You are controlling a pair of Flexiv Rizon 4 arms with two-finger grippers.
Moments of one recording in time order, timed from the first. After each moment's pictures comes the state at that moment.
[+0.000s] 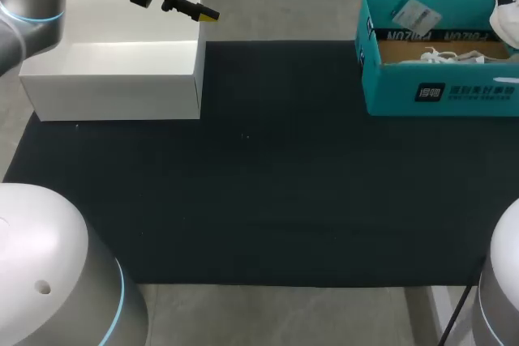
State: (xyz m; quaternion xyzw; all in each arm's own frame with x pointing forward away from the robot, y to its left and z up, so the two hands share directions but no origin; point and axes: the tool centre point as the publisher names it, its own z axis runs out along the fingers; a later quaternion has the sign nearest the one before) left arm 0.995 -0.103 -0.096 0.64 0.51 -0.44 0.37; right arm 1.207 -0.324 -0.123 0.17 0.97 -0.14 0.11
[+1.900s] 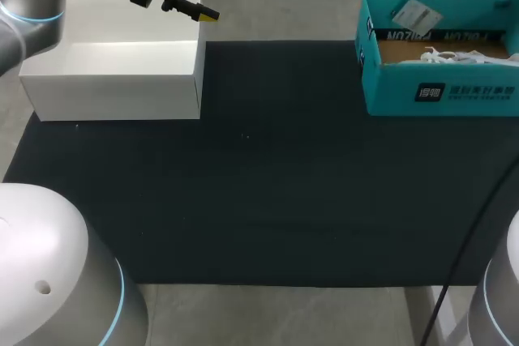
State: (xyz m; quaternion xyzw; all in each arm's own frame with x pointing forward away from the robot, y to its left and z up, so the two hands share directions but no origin) left arm 0.995 -0.103 -0.096 0.64 0.51 -0.44 0.37; right arm 1.228 -0.369 -0.143 0.84 0.53 0.08 0.10
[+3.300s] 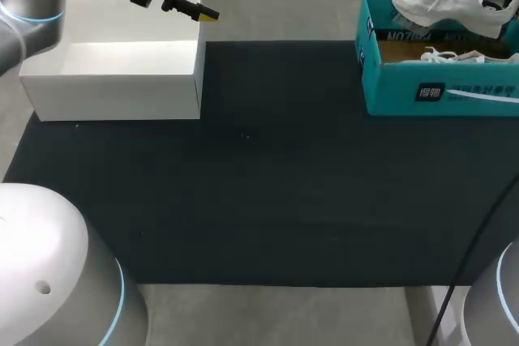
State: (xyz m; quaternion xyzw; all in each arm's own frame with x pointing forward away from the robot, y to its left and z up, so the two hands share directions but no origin) left arm 0.995 -0.103 -0.096 0.64 0.51 -0.44 0.37; right arm 1.191 -0.359 -0.292 0.86 0.50 0.01 0.05
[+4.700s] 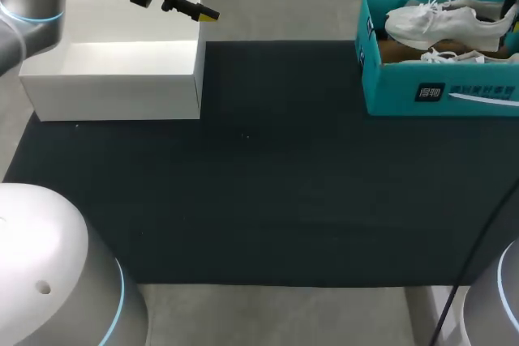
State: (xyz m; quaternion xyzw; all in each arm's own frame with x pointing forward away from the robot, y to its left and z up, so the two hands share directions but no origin) left arm 0.995 -0.103 -0.096 0.64 0.51 -0.44 0.37; right arm 1.170 -0.349 -0.309 0.84 0.54 -0.02 0.02
